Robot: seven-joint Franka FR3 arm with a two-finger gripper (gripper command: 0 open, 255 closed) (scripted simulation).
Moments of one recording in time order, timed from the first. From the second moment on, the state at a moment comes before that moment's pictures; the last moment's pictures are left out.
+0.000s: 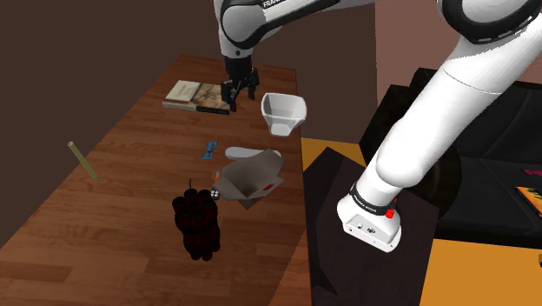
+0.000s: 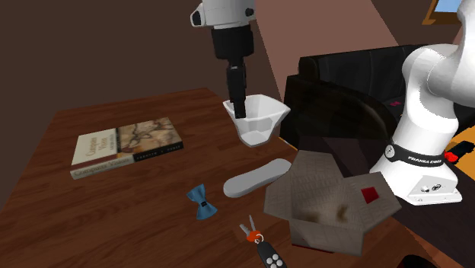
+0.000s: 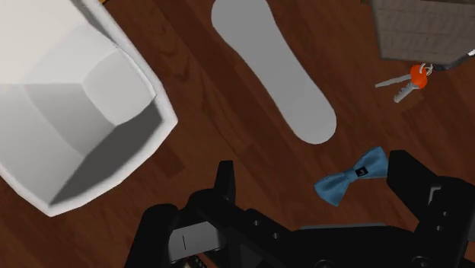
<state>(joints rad) 0.03 -0.07 0.17 -2.14 -0.01 1.95 0.14</state>
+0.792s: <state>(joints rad) 0.07 0.39 0.19 -1.84 -0.05 2.03 0.20</state>
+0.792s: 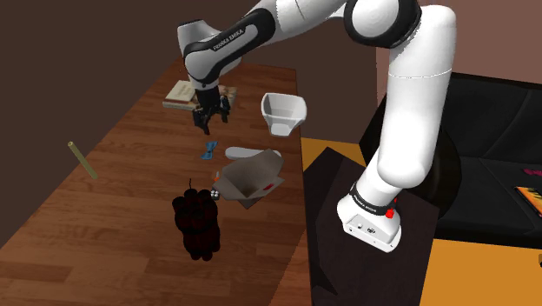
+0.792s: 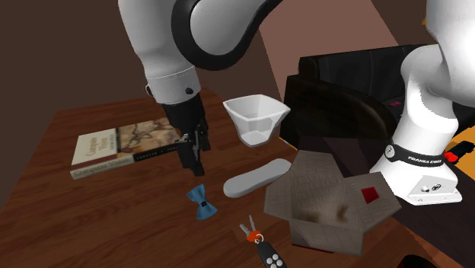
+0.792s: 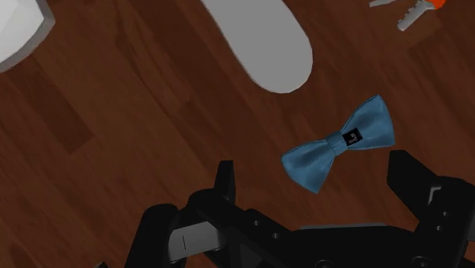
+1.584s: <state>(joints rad) 0.10 0.63 0.18 -1.69 -0.07 2.09 0.22</state>
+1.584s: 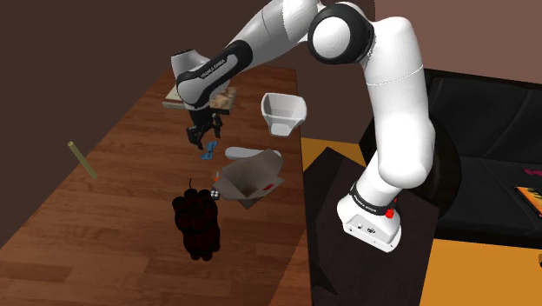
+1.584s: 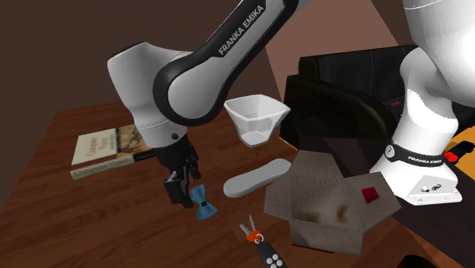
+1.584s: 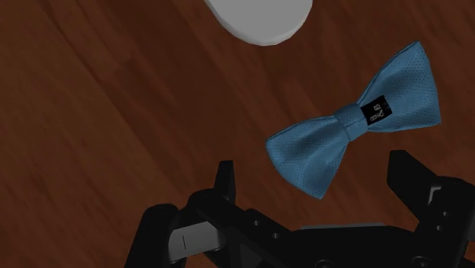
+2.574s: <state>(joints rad) 0.10 0.62 0.18 -1.69 -0.07 2.07 0.22</state>
